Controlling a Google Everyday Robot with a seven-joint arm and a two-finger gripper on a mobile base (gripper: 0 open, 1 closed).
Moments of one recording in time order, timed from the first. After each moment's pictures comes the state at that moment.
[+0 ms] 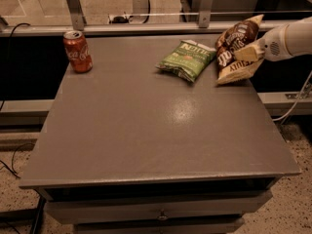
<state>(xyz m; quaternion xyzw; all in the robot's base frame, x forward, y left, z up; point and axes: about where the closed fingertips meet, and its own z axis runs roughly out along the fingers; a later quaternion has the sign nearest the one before) 0.698 -0.289 0.887 -0.31 0.84 0.13 0.43</state>
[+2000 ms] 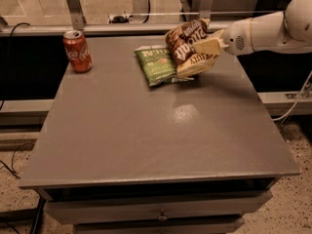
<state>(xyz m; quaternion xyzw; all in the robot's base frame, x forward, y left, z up) 0.696 -0.152 0.918 -0.40 0.74 0.27 0.46</state>
